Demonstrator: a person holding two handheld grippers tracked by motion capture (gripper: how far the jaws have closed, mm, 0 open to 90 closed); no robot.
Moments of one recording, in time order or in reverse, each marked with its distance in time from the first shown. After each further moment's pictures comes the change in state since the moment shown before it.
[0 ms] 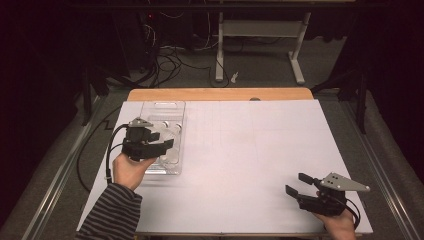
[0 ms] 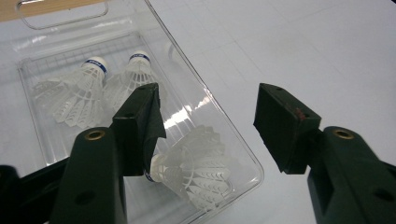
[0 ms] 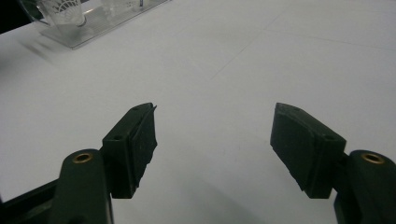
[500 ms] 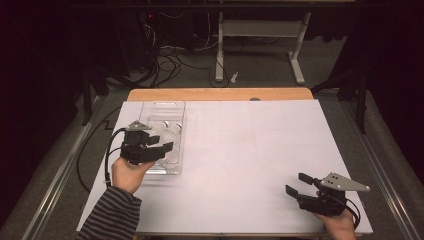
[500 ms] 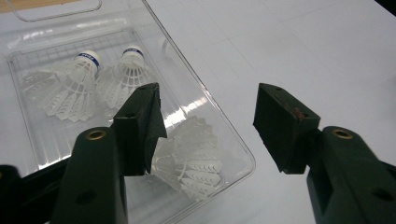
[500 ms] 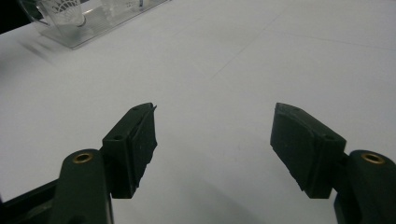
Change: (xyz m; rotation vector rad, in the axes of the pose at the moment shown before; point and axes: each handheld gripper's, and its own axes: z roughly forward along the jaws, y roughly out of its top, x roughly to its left) left arm -0.002 -0.008 -0.004 -0.014 -0.026 -0.011; right arm 0.000 0.000 0.000 0.000 -0.001 0.001
